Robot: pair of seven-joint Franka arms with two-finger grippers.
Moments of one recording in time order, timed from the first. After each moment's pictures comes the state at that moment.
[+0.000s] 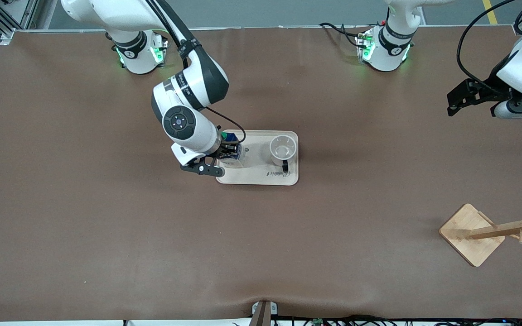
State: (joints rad) left arm 0.04 -0.04 -0.17 -1.56 0.02 1.54 -0.10; right arm 0.70 0.46 -0.12 -1.67 0.29 2.00 0.67
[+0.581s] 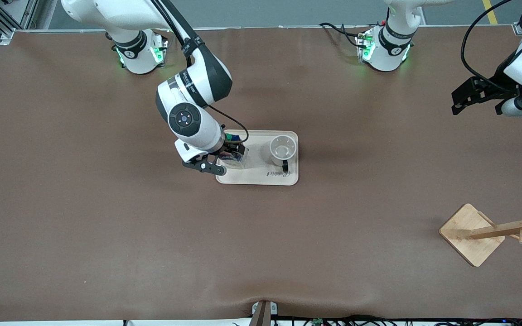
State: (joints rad) left arm 0.05 -0.04 -0.17 -1.56 0.02 1.54 -0.10; right arm 0.71 0.46 -0.12 -1.68 0.28 2.00 0.74
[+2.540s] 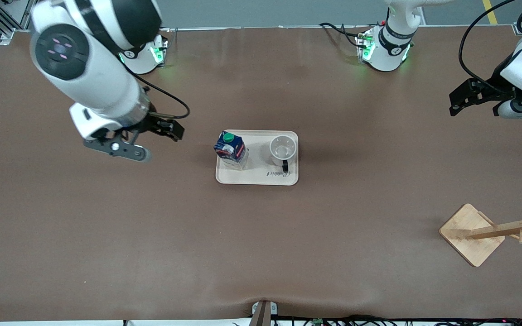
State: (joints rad) left arm 0.05 -0.03 -0.18 -1.56 0.02 1.54 -0.10; right arm 0.54 0.34 -0.17 -1.18 0.13 1.39 0.67
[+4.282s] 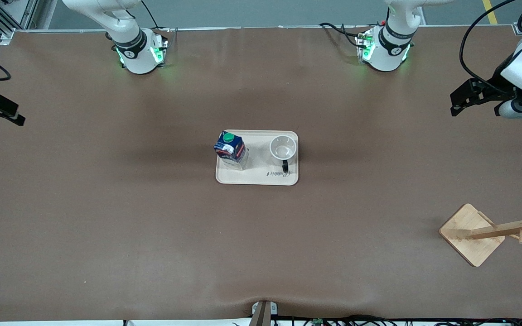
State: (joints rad) left arm 0.05 -0.03 -0.18 -1.56 0.03 1.54 -0.10; right arm 0.07 0.00 -0.18 -1.49 0.05 1.53 -0.06
